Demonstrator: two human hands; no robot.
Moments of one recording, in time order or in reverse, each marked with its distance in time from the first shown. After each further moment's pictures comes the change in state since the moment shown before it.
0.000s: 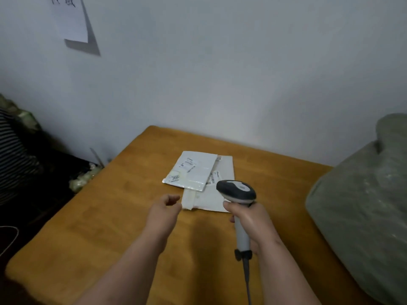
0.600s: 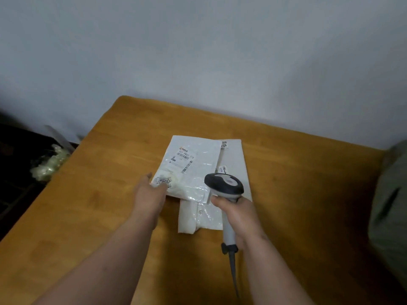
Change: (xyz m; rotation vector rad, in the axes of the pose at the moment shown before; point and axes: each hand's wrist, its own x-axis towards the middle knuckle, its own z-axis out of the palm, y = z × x) left_hand 0.215 -0.014 0.028 0.088 0.076 -0.148; right_hand 0.174 0.024 0.080 0.102 0.068 0.200
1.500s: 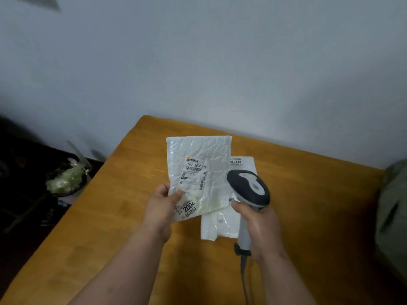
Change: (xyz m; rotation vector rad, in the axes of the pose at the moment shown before) left_hand -0.011 0.009 -0.056 -0.486 -0.265 -0.072; right_hand -0.055 -0.023 0.031 0.116 0.170 -0.243
